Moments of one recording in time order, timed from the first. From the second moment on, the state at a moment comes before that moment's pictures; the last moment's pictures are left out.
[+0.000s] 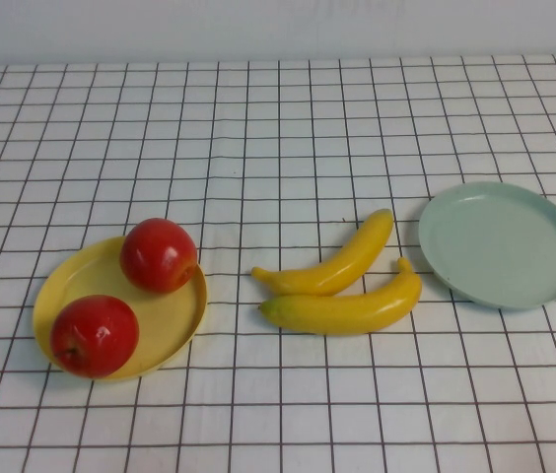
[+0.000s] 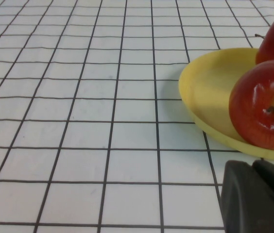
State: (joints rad) right arm 0.06 -0.01 0.03 0.38 0.34 -0.06; left arm -0.06 -0.01 0.02 0.05 0.38 -0.06
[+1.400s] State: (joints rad) right arm 0.07 0.64 -0.69 0.44 0.89 -0.39; left arm -0.06 -0.01 0.02 0.05 0.38 -0.06
